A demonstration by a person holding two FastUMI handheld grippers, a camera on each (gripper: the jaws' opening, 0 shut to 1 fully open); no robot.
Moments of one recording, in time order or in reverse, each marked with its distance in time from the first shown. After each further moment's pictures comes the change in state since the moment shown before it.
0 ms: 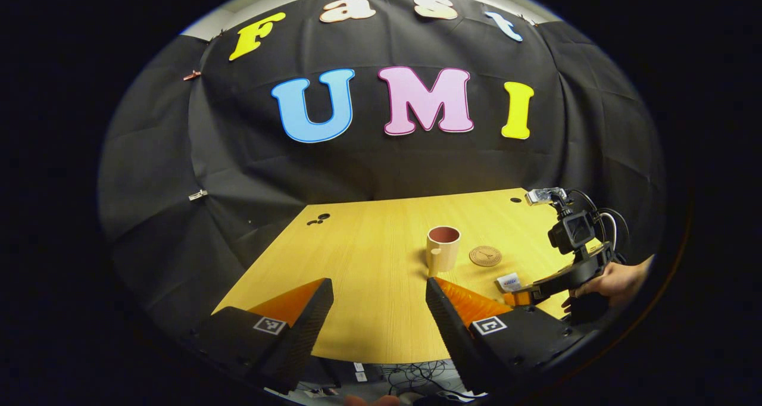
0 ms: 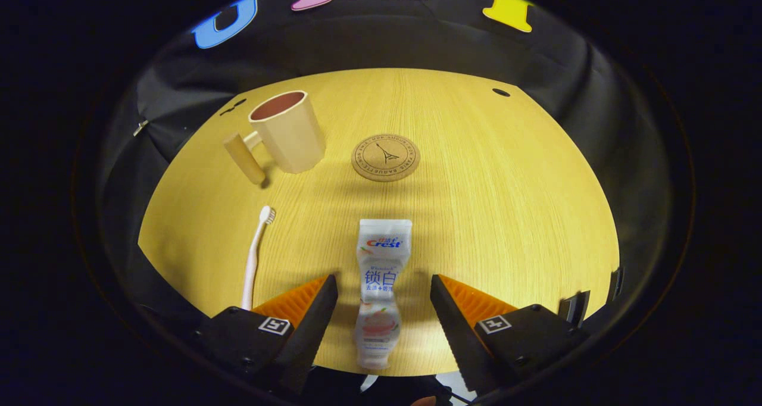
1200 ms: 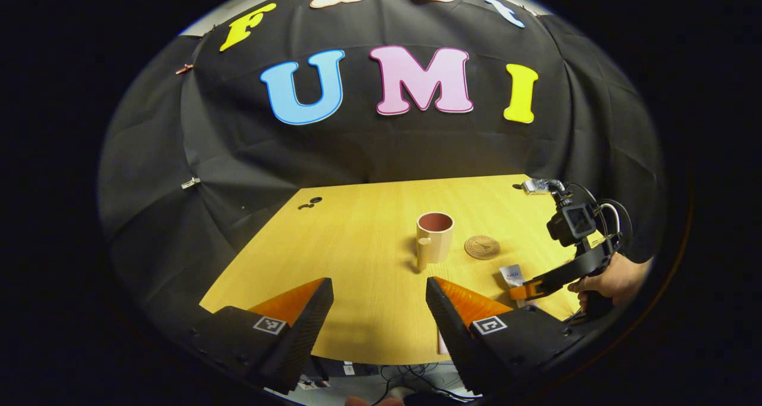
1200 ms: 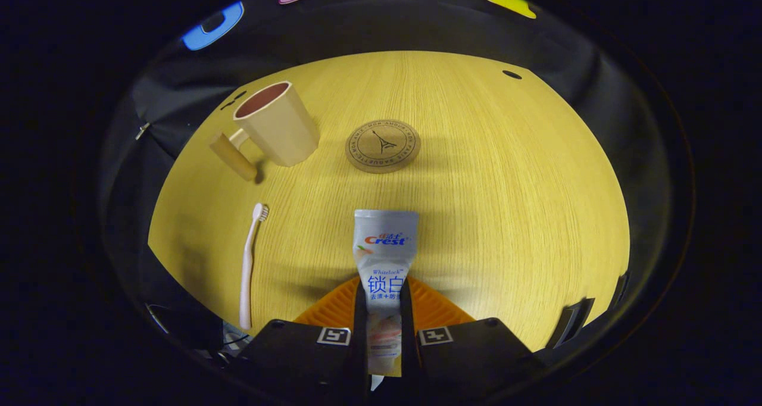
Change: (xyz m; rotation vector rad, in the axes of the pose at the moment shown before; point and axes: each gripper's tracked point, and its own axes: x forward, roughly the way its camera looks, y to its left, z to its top) left arm 0.042 -0.051 -0.018 -0.005 0.105 -0.003; right arm 0.001 -0.008 0.006 0.023 0.056 0.103
